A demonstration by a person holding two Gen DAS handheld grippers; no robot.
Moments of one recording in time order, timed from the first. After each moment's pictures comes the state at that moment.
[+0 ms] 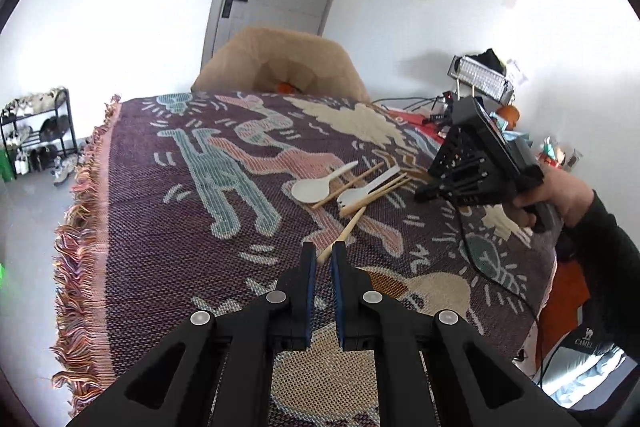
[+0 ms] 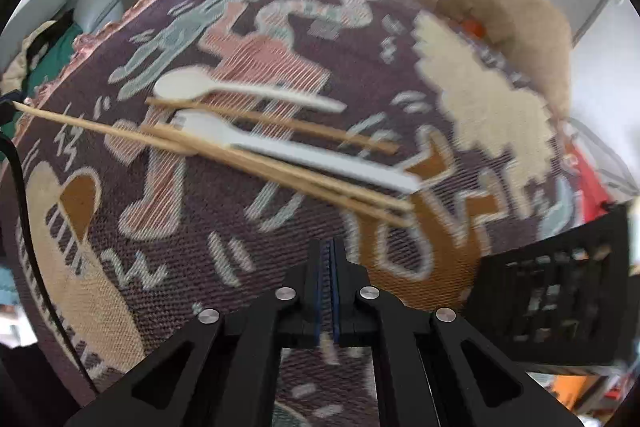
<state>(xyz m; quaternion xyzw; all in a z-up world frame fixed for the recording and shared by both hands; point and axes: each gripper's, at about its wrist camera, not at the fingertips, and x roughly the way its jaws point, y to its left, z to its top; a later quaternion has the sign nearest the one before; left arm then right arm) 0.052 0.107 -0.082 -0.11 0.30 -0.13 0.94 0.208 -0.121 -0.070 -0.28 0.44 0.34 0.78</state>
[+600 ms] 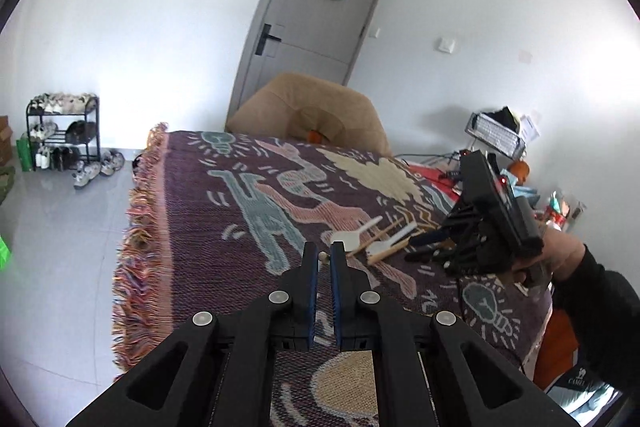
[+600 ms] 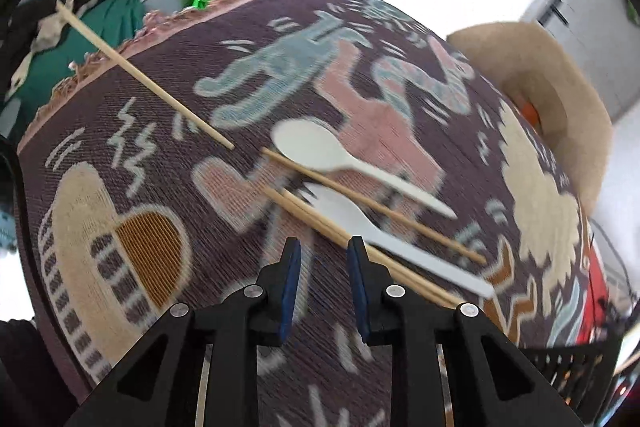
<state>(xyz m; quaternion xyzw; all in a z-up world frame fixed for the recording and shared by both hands) 0.021 0.157 -0.051 -0.15 0.24 -0.08 0.96 0.149 -0.025 -0.067 -0.37 0.37 0.43 0.74</state>
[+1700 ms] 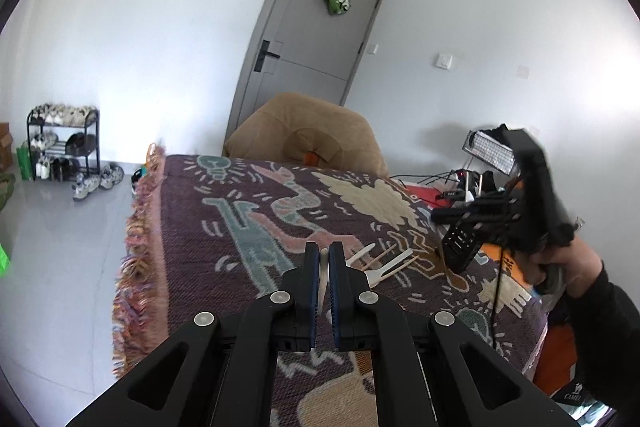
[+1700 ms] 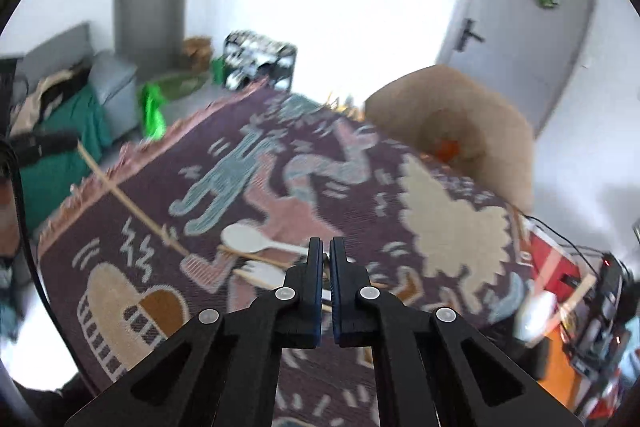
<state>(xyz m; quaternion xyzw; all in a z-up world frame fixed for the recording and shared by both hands) 0.034 0.146 -0.025 -0.15 0.21 -0.08 0.96 0.162 -0.118 0.053 -0.21 0.28 0.36 0.86</state>
